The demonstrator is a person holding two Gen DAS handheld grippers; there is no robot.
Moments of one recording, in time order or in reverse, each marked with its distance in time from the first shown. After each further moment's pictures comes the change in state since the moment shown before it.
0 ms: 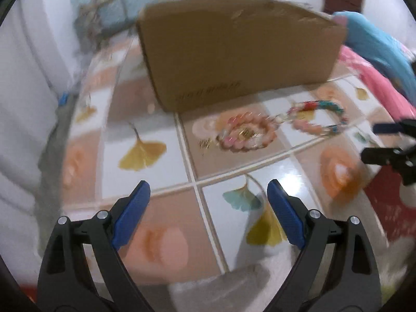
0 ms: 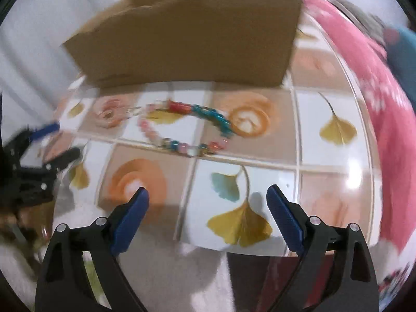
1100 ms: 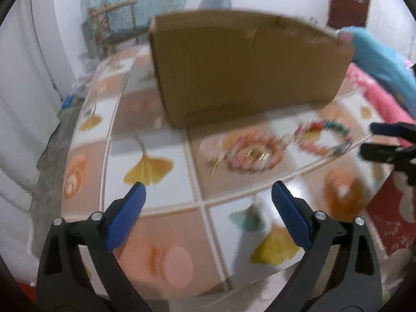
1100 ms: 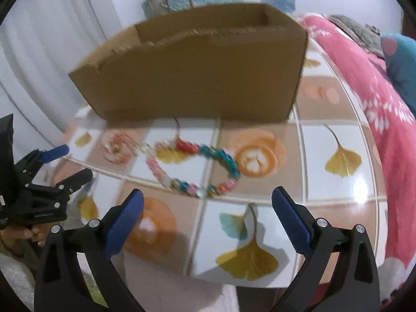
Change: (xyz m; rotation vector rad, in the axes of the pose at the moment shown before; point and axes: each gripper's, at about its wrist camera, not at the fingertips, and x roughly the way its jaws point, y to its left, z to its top) left arm -0.007 0.003 0.010 -0.006 -0.123 -0.008; right arm -0.006 0.006 0.028 -0.040 -0.174 0.095
